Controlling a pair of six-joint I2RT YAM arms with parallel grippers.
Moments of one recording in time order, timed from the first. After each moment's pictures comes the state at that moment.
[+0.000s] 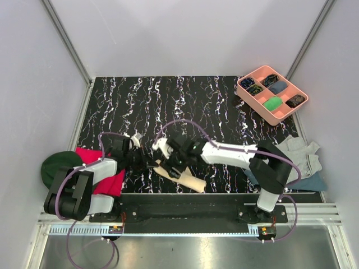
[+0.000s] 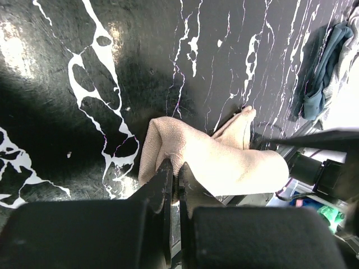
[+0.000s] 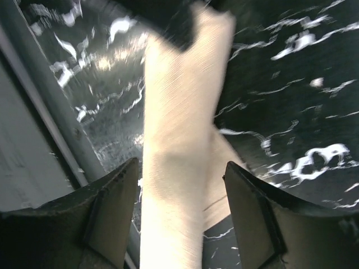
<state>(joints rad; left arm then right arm) -0.20 1.30 0.36 0.04 0.64 -0.65 0.99 1.77 1.19 -0.39 -0.26 -0.03</state>
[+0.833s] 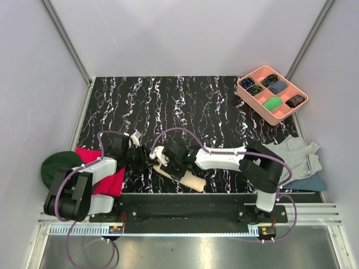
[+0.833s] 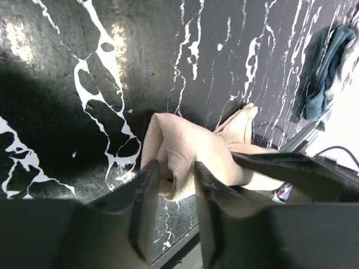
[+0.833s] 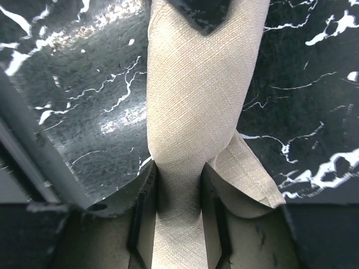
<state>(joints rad) -0.19 1.30 0.39 0.00 0.63 -0.63 1.11 1.84 1.14 -0.34 -0.05 -0.06</state>
